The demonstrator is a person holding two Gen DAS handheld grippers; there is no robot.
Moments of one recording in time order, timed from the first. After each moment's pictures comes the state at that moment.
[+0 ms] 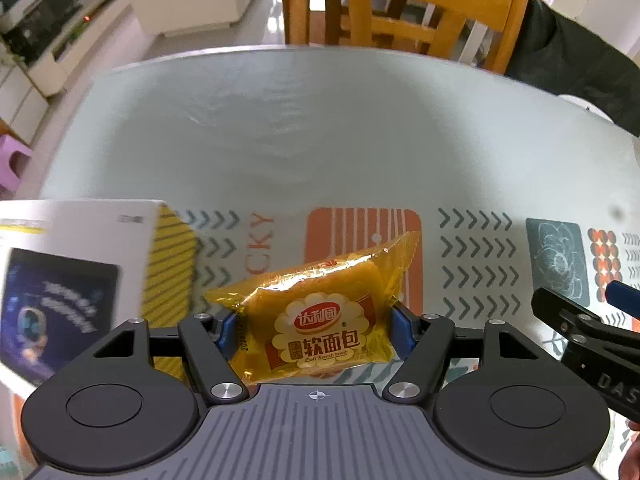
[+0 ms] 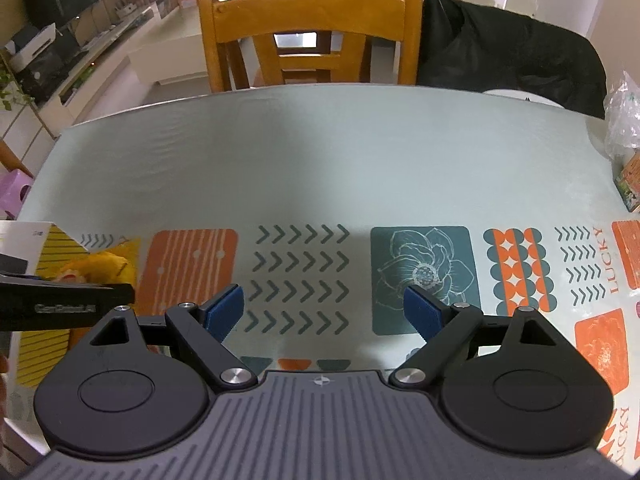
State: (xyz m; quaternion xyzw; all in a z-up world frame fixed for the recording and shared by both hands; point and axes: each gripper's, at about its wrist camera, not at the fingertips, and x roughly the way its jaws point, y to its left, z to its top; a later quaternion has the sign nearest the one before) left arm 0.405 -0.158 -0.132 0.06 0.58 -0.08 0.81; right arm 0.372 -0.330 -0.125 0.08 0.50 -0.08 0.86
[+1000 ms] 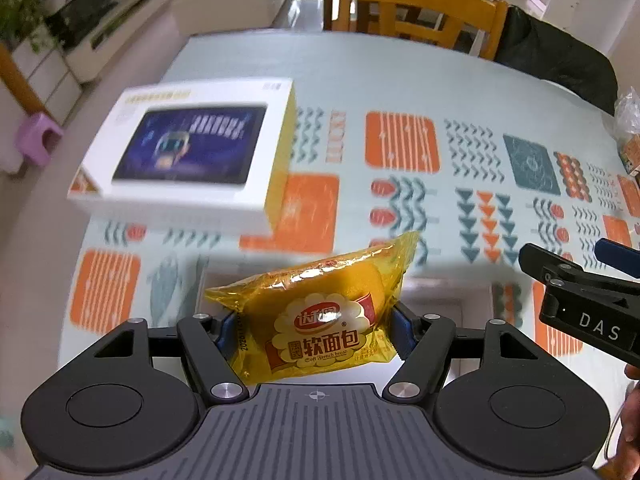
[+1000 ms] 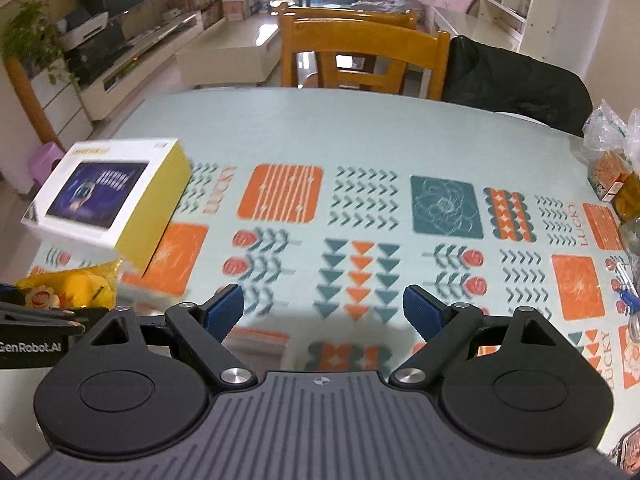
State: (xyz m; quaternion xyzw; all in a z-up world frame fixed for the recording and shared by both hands) left arm 0.207 -0.057 -0.077 0.04 0.56 -0.06 0.82; right arm 0.210 -0.233 -0.074 0.03 0.46 -0.05 0.89
